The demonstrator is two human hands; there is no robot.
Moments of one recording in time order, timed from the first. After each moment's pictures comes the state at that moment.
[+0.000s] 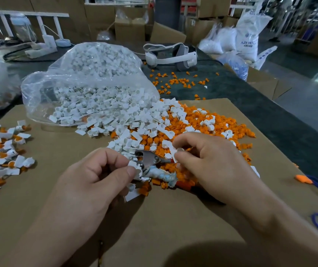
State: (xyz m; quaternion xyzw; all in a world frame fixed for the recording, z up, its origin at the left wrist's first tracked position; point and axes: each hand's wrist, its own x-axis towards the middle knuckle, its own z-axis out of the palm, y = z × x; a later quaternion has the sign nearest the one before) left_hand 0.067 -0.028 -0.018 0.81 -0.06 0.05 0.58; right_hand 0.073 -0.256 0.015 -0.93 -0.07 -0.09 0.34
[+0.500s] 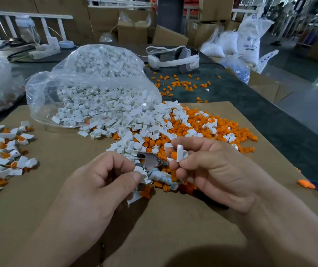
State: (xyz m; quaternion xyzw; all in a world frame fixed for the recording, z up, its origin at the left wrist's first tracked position) left_hand 0.064 -0.029 -0.015 0.81 -0.07 0.02 0.59; right_hand 0.077 -0.254 0.021 -0.54 0.04 0.16 0.83
